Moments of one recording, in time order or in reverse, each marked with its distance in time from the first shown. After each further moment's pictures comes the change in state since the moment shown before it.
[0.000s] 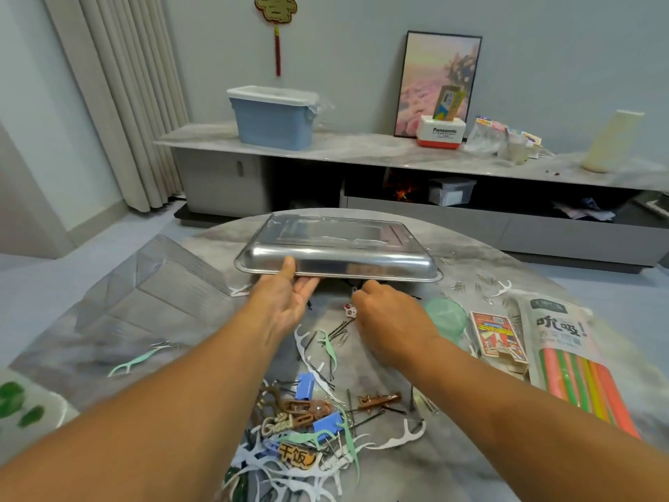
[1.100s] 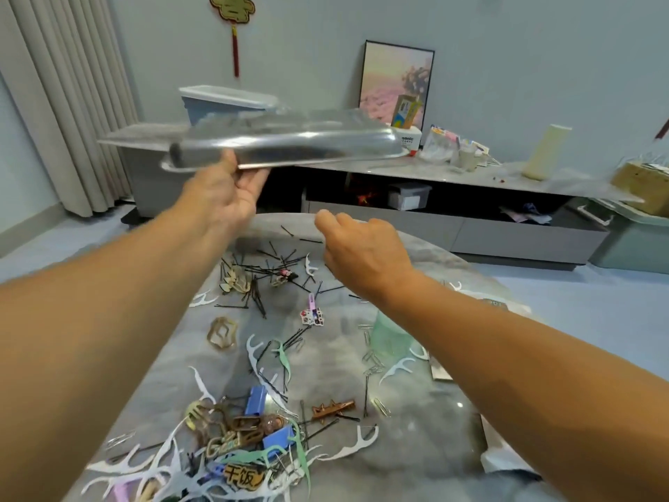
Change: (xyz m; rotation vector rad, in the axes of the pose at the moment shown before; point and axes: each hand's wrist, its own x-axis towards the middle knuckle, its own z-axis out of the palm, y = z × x) left_hand -0.002 0.085 0.099 -0.257 -0.279 0.158; right_hand 0.051 0.038 -0.068 -0.215 0.324 -0.063
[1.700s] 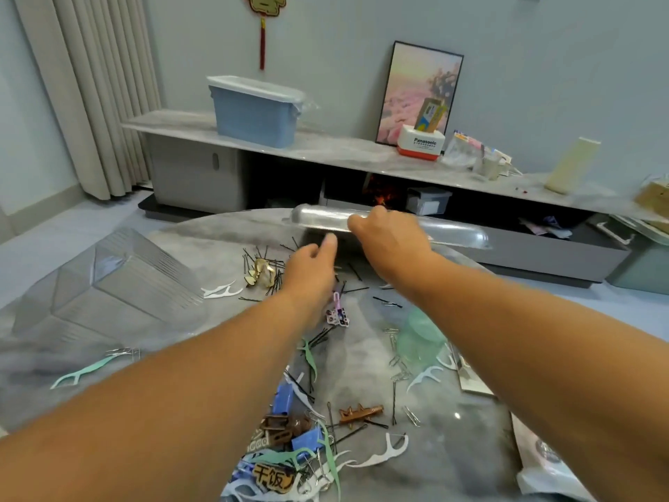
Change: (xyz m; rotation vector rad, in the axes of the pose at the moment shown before) left_hand -0.040 -0.093 -0.073 1.029 0.007 -0.071; right_hand 0.033 0.002 0.014 -0.184 -0.371 0.053
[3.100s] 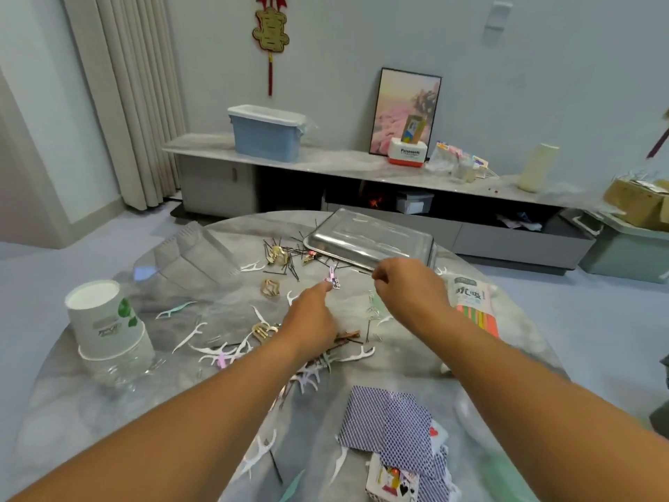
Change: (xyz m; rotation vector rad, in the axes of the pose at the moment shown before) left_hand -0.181 -0.009 -0.032 0.802 -0.135 0.207; right_hand -0.183 -0.017 -0.074 0.514 -0.037 0.340
